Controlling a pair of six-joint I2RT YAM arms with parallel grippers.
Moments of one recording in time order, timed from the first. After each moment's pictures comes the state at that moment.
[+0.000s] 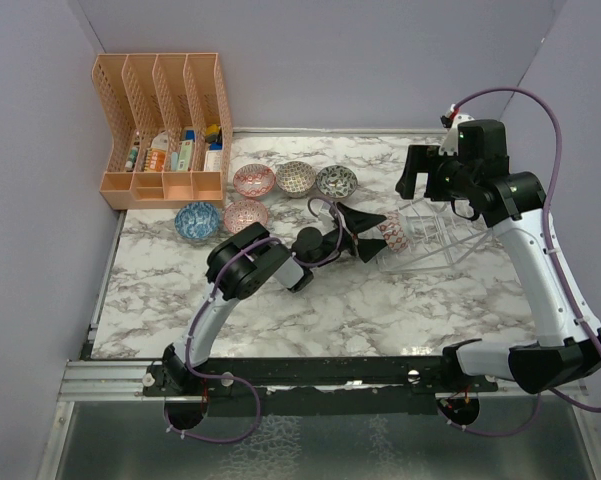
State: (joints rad) left arm -0.81 2.28 1.03 1.42 0.25 -1.87; right arm 0.26 1.29 1.55 -0.92 -0.02 0.22
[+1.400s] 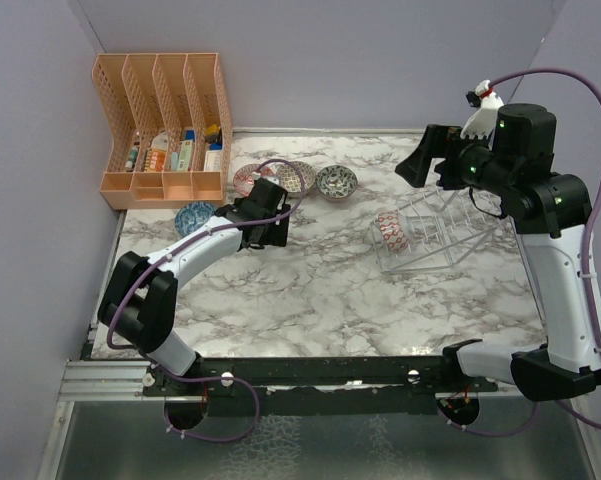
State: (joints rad) left arm -0.56 1.57 1.09 -0.49 -0.26 -0.35; right arm 0.26 1.25 1.79 -0.99 -0.22 0.27
